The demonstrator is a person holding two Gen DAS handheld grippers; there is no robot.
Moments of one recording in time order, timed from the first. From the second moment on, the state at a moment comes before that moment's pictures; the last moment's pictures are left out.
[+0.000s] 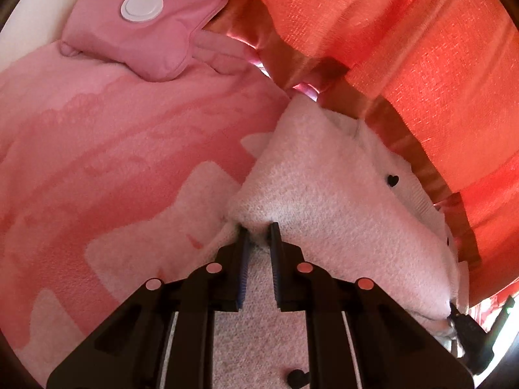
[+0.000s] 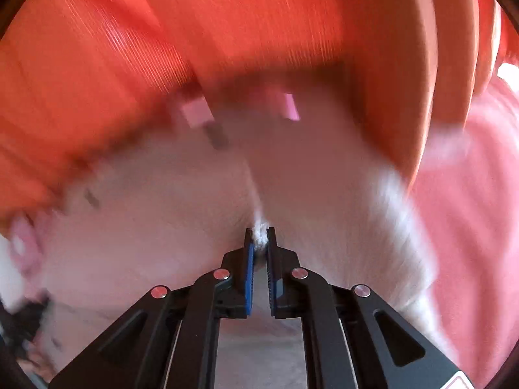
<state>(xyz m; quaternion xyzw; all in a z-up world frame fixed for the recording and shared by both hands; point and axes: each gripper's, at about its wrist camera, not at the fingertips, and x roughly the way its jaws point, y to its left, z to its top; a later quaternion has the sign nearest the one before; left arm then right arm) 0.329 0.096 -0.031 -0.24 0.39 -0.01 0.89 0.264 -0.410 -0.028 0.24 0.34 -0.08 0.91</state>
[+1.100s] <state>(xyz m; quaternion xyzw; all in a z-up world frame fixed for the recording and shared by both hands) 0.127 0.151 -0.030 -0.22 0.48 -0.08 0.84 -0.015 -0.408 -0.051 0.24 0.49 -0.02 0.84</state>
